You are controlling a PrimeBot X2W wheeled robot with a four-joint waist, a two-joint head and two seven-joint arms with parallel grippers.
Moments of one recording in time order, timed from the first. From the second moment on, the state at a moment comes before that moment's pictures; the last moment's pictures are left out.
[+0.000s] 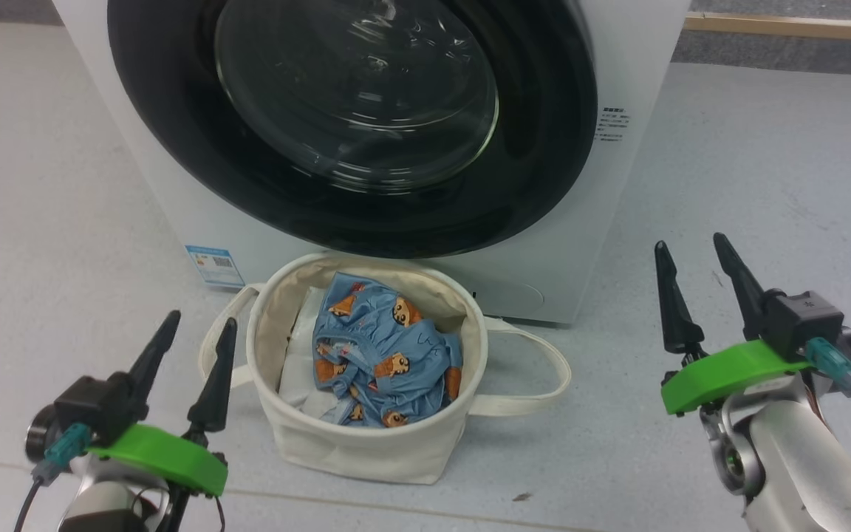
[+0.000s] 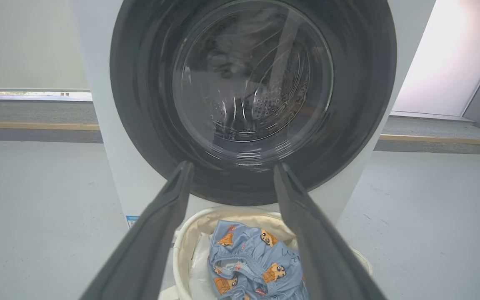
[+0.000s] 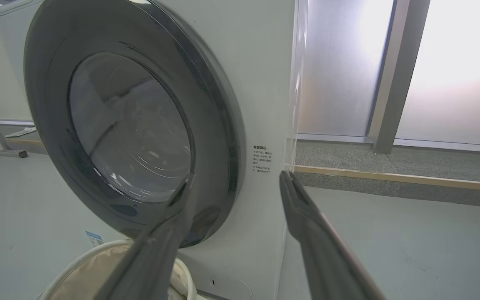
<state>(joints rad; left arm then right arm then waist) -0.26 0.18 -0.05 0.40 -0.23 -0.13 -0.25 -0.32 -0.22 0.24 0.32 0.30 0.13 -0.25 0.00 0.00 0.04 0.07</state>
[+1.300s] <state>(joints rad) -0.25 0.16 -0.04 0.36 -0.34 -0.13 -0.25 -0.47 -0.18 0.00 0.40 0.42 0.13 -0.25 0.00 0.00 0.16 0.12</state>
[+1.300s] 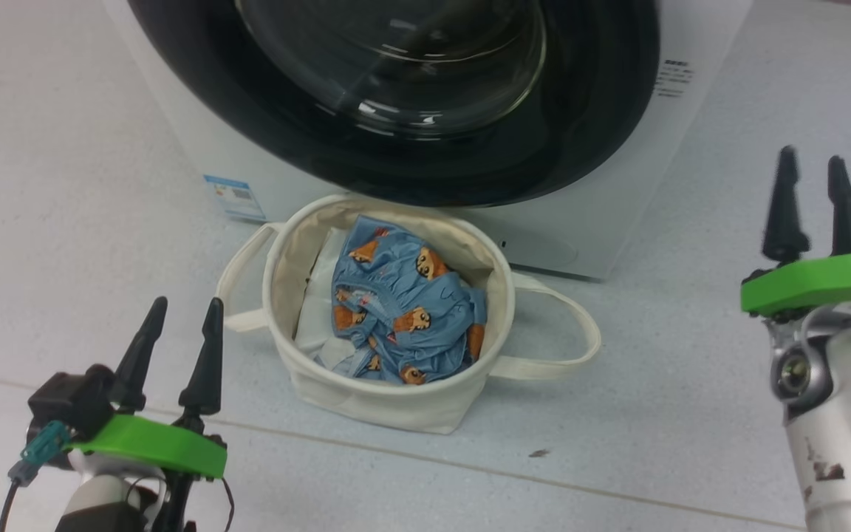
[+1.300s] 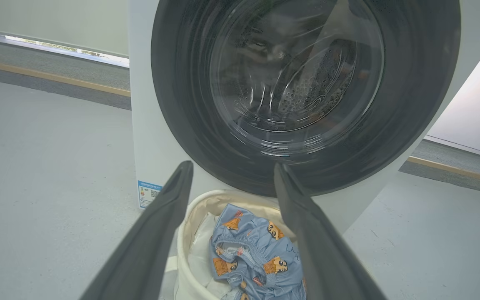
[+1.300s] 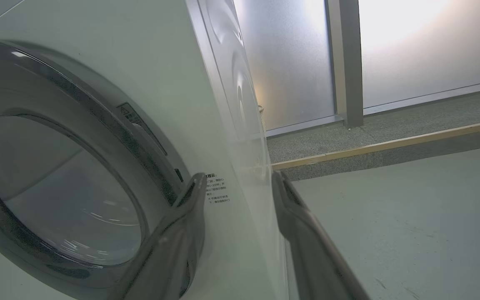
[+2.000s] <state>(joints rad) -0.30 0.14 -0.05 0.37 -0.33 -0.13 -0.25 -0.79 -0.26 0.04 0.62 1.20 0.13 -0.12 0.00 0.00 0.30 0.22</state>
